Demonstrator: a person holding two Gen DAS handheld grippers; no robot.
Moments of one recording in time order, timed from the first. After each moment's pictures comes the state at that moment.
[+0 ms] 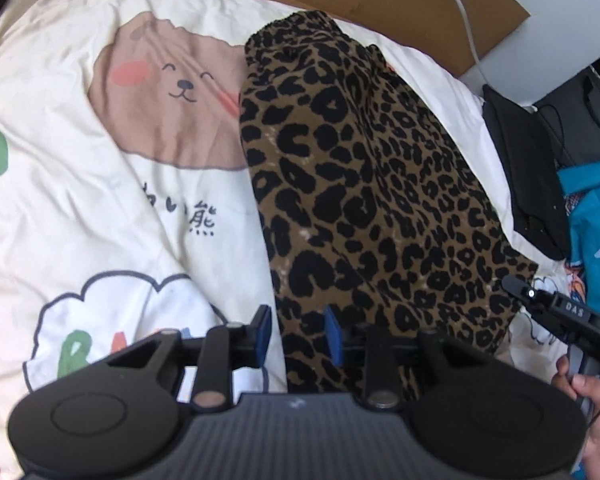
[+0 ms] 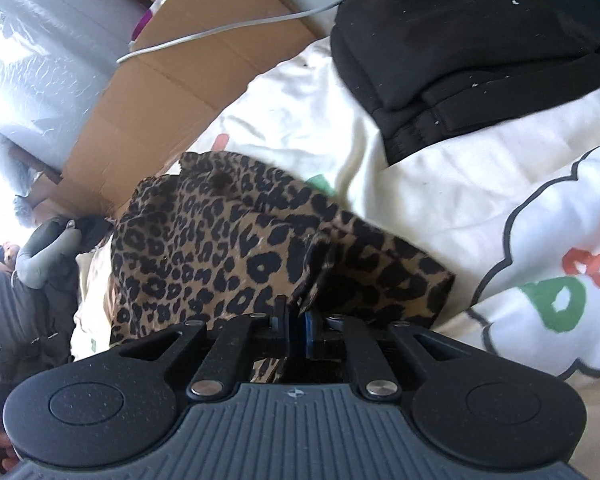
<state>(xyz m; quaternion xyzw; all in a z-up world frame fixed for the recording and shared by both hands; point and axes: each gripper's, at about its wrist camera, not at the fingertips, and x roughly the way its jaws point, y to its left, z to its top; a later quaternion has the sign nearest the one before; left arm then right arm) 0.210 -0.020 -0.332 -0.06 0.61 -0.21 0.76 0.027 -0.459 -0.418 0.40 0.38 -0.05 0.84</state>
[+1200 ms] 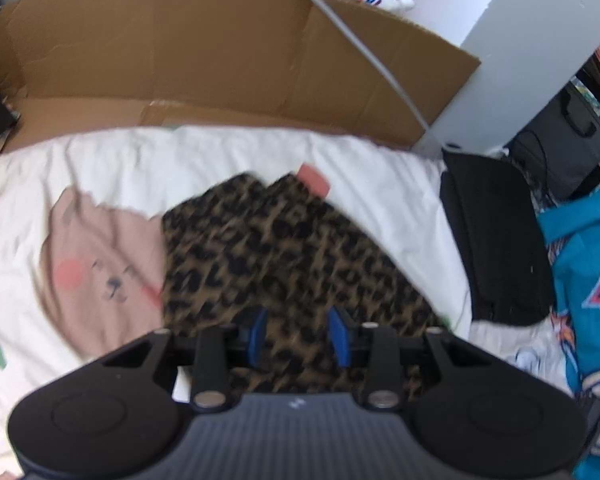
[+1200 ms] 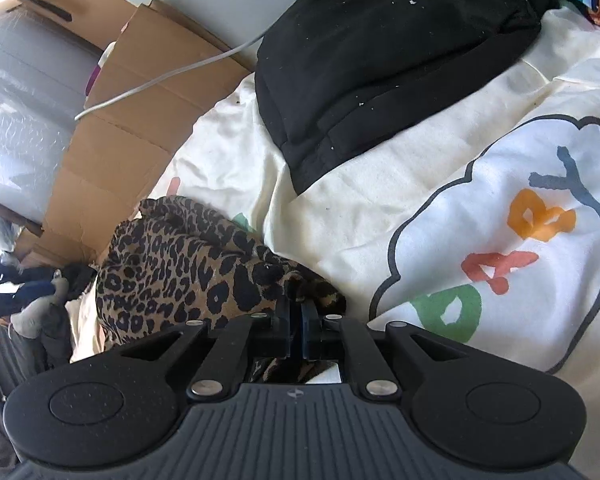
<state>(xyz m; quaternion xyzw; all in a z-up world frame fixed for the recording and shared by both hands) 0.314 -0.132 -0.241 0.00 0.55 -0.23 0.80 -0.009 -0.501 -0.431 0.45 0.35 -0.10 0.82</state>
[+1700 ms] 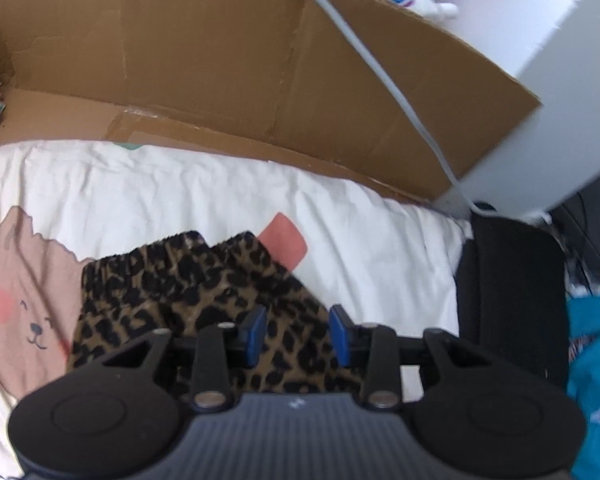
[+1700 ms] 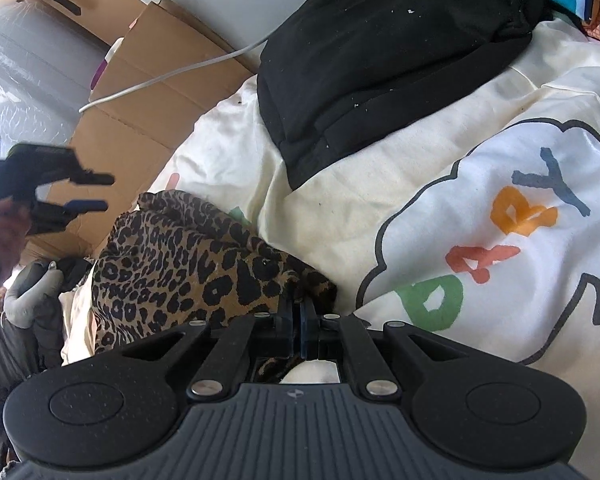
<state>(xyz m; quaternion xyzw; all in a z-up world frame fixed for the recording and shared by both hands) 0.384 -0.219 -0.282 -0.05 0.56 -0.15 0.81 -0.020 -0.495 -0.428 0.42 0.35 -0.11 0.83</state>
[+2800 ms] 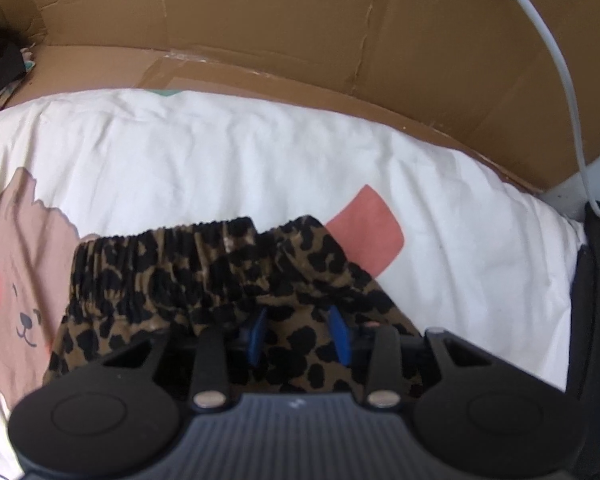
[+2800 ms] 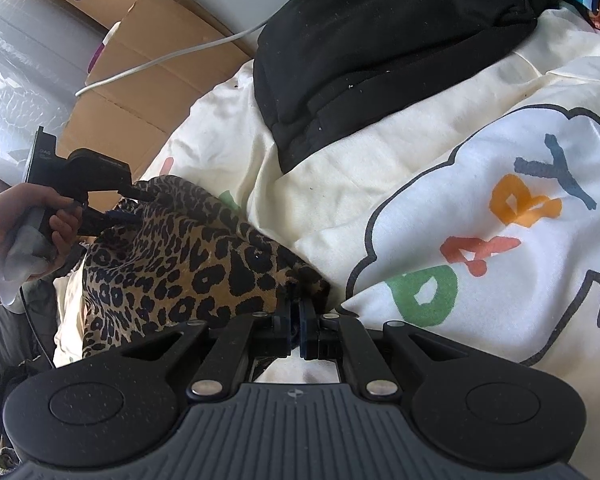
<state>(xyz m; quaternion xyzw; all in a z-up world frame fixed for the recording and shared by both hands) 0.417 -0.231 -0.357 0.00 0.59 -0.04 0.80 -0.018 -0.496 -0.436 0.42 0.36 -0.10 0.83</state>
